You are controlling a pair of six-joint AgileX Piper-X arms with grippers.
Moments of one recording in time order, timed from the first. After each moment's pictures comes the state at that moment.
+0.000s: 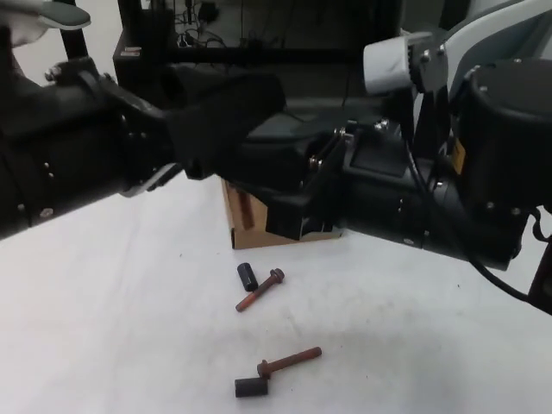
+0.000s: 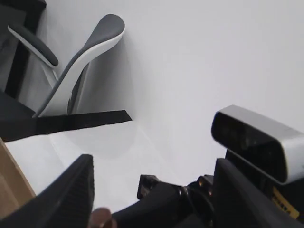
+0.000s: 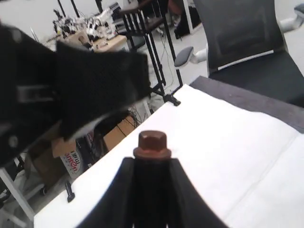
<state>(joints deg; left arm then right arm) -31.3 49.5 -37.4 -5.5 20.3 -26.8 44.6 73.3 -43.9 -17.3 -16.2 19.5</state>
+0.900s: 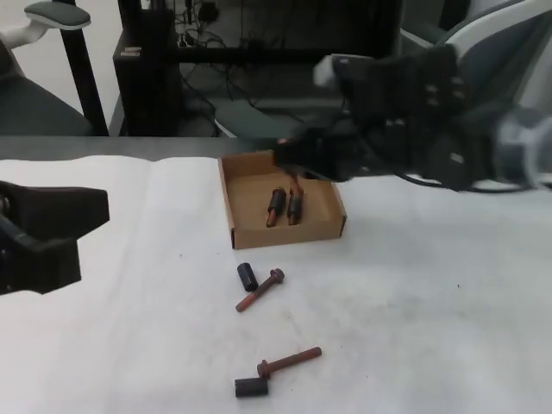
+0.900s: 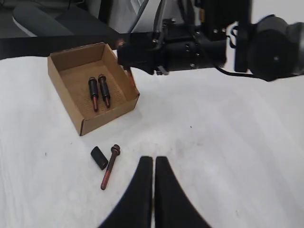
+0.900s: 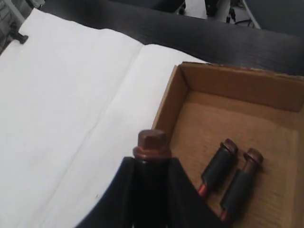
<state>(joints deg) -20.0 34.5 -37.4 30.7 19.8 -11.8 26.0 109.2 -74.1 3.3 -17.5 13.2</state>
